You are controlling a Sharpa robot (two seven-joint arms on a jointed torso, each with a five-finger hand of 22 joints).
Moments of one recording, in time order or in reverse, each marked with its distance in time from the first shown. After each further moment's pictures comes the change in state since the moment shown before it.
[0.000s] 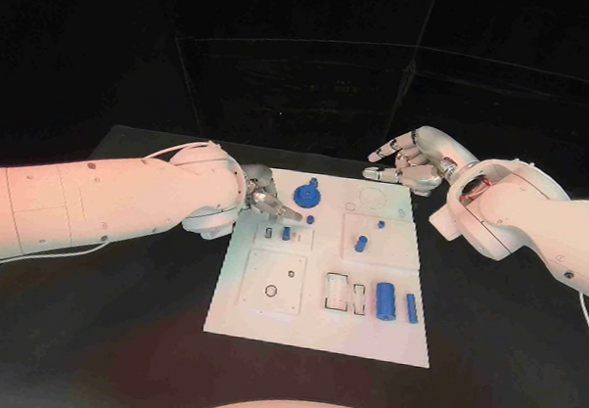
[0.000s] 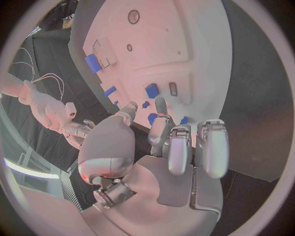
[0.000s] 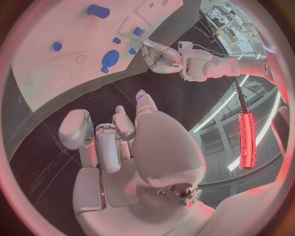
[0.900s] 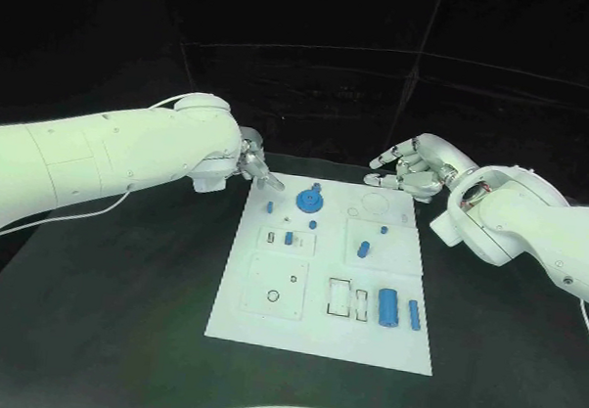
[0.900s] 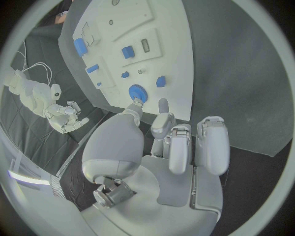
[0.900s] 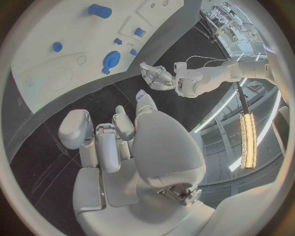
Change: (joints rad) left arm 0.085 0.099 0.038 -0.283 0.001 0.218 -0.008; left_hand 0.166 0.074 -0.132 0.019 -0.004 -0.067 0.045 -0.108 -0.079 -0.052 0.033 -0.060 -0.057 0.000 0.018 0.000 0.000 0.000 -0.002 0.016 -0.042 0.000; right arm 0.000 0.018 0.000 -0.021 0.000 0.012 -0.001; right_hand 0.000 0.000 0.000 0.000 0.000 0.000 0.000 0.000 0.000 0.000 0.000 0.000 -0.001 0.000 0.000 -0.001 0.000 0.000 0.000 0.000 -0.004 -0.005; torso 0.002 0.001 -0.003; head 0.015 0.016
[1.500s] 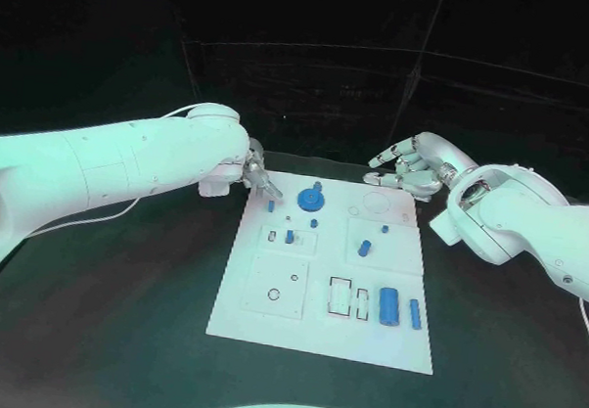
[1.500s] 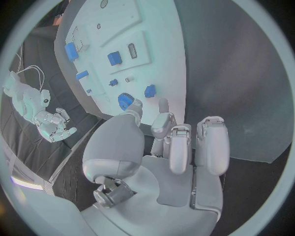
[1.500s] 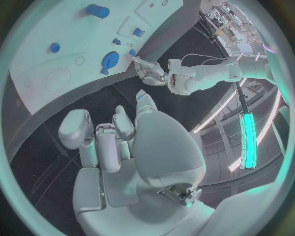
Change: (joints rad) left arm -0.032 0.084 -0.025 -0.139 0.000 0.056 0.012; left_hand 0.011 0.011 -0.034 0.015 0.000 0.011 0.004 -0.012 -0.015 -0.004 0.004 0.000 0.002 -0.004 0.004 0.000 0.000 0.000 0.002 0.001 0.000 0.000; right arm 0.000 0.006 0.000 0.000 0.000 0.001 0.001; right_hand 0.000 0.000 0.000 0.000 0.000 0.000 0.000 0.000 0.000 0.000 0.000 0.000 0.000 0.000 0.000 0.000 0.000 0.000 0.000 0.000 0.000 -0.001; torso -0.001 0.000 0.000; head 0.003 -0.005
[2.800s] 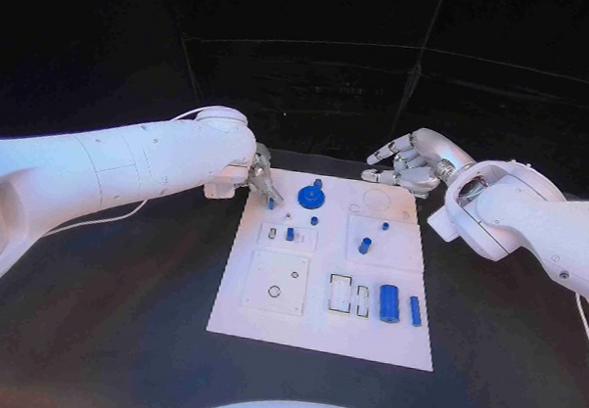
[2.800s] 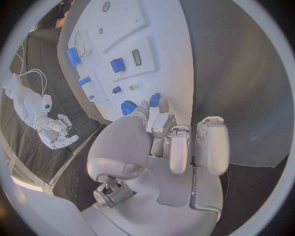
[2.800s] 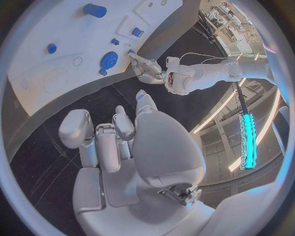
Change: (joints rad) left arm -0.015 0.034 -0.002 -0.032 0.000 0.047 0.030; left_hand 0.098 0.072 -0.008 -0.030 0.000 0.025 -0.003 -0.019 -0.022 0.000 0.000 0.000 0.001 0.000 0.000 0.000 0.000 0.000 0.000 0.000 0.000 0.000; right arm 0.000 0.008 0.000 -0.005 0.000 0.003 0.000; right_hand 0.000 0.000 0.000 0.000 0.000 0.000 0.000 0.000 0.000 0.000 0.000 0.000 0.000 0.000 0.000 0.000 0.000 0.000 -0.007 0.000 0.000 -0.001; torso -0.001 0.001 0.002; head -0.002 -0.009
